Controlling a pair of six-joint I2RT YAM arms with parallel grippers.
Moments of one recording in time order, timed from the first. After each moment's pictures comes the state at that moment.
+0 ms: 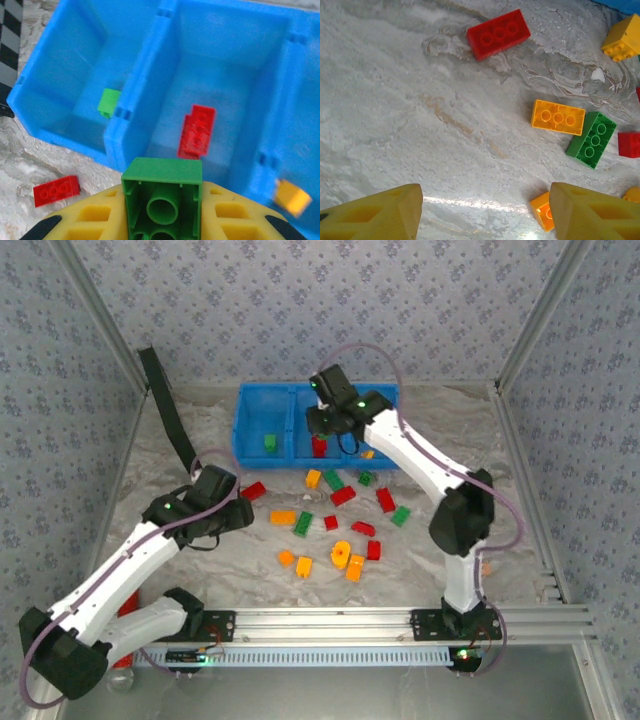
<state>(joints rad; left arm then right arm) -0.58 0.93 0.84 -0.98 -0.16 -0.78 0.69 2.02 2.03 -0.82 0.12 0.30</state>
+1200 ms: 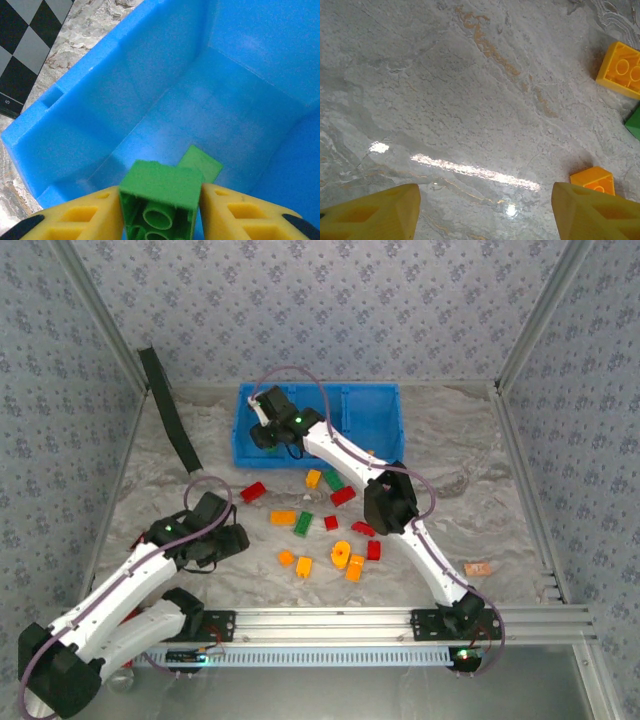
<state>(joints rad) -0.58 0.85 0.64 -1.00 -0.09 -0.93 0.78 2.56 2.50 -0.69 0.03 0.08</state>
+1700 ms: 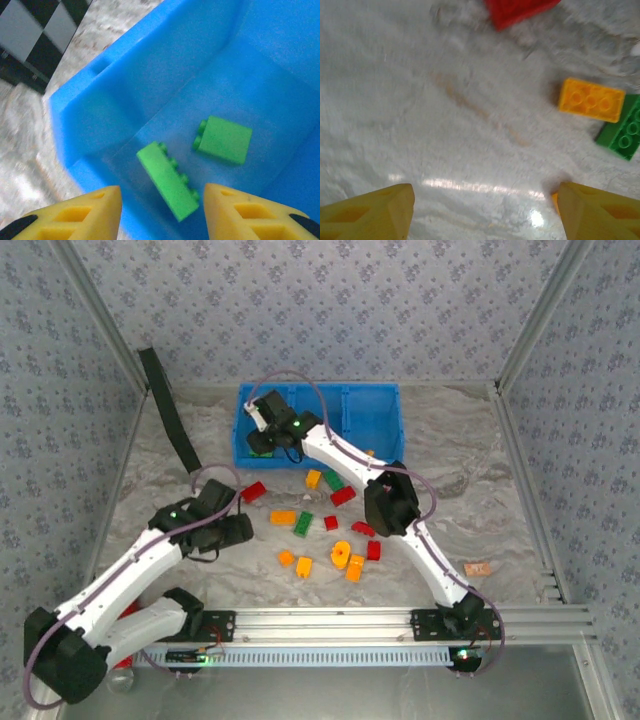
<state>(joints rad) -0.54 1.02 0.83 -0.96 -0.13 -0.70 0.81 2.44 2.32 -0.66 -0.01 0.03</state>
